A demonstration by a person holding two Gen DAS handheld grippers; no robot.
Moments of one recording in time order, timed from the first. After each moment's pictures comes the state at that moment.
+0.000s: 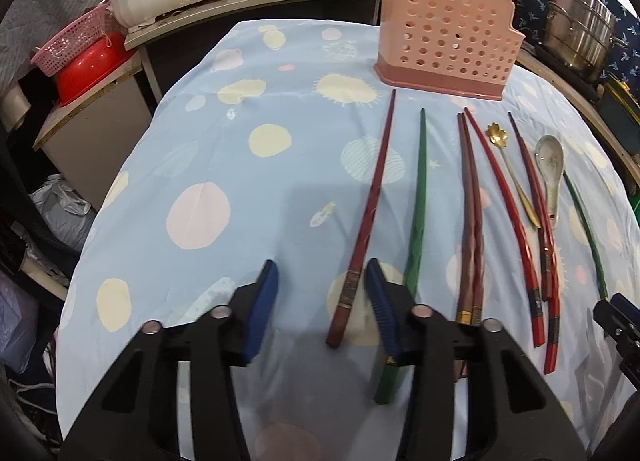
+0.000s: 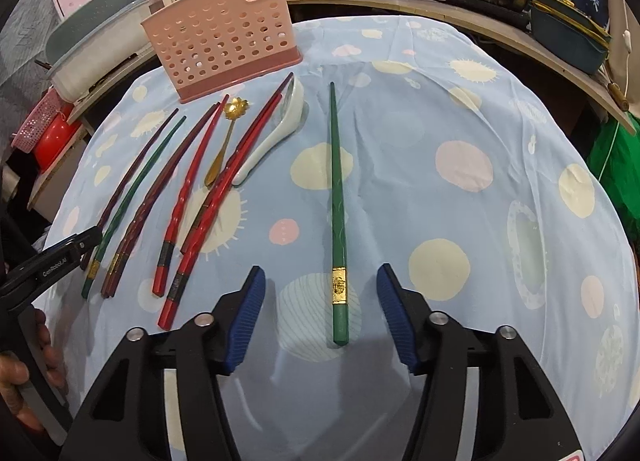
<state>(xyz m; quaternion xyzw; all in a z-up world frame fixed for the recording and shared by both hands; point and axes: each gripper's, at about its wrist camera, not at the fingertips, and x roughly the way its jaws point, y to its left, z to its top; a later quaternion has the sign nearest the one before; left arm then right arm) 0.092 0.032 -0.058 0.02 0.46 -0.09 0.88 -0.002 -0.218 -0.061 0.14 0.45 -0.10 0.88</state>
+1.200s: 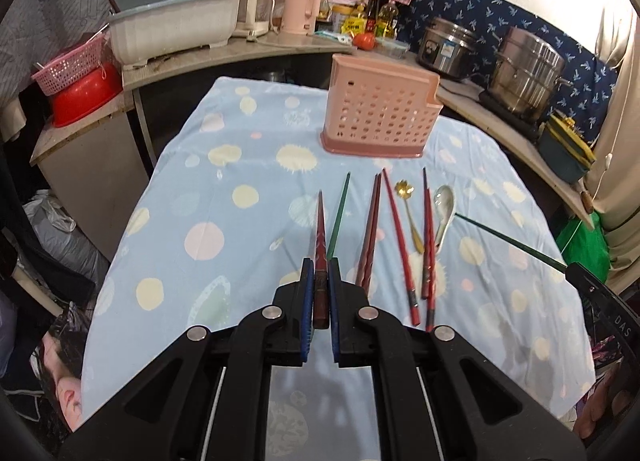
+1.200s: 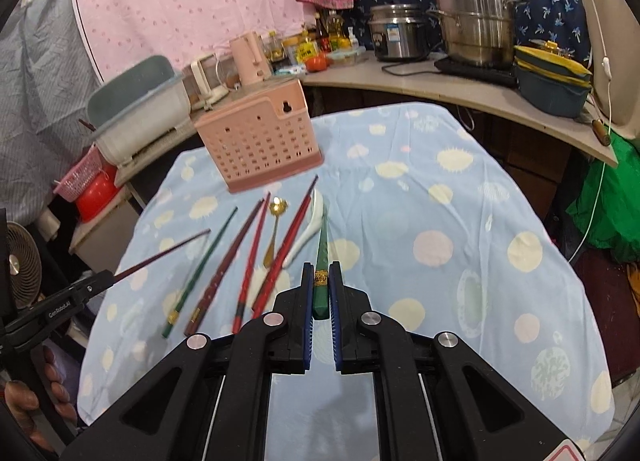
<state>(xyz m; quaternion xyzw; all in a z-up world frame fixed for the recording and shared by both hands) 0.028 0.039 0.046 -0.03 0.40 -0.15 0.90 -0.056 -0.225 0.040 0.16 0.32 -0.08 0.93</state>
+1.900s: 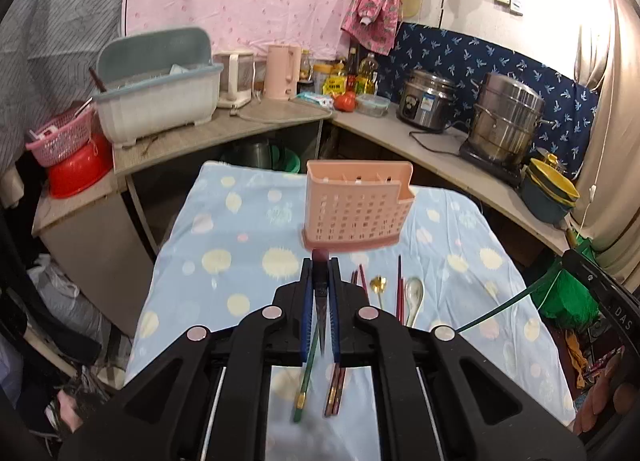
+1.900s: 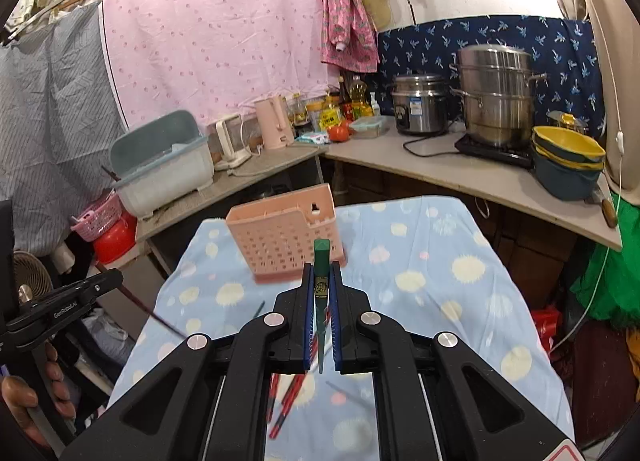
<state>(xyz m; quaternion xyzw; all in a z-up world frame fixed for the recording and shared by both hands) 0.064 0.019 0.145 -0.02 0.32 -0.17 0.93 -0.021 -0.235 0.137 0.13 0.23 -0.07 0.96</state>
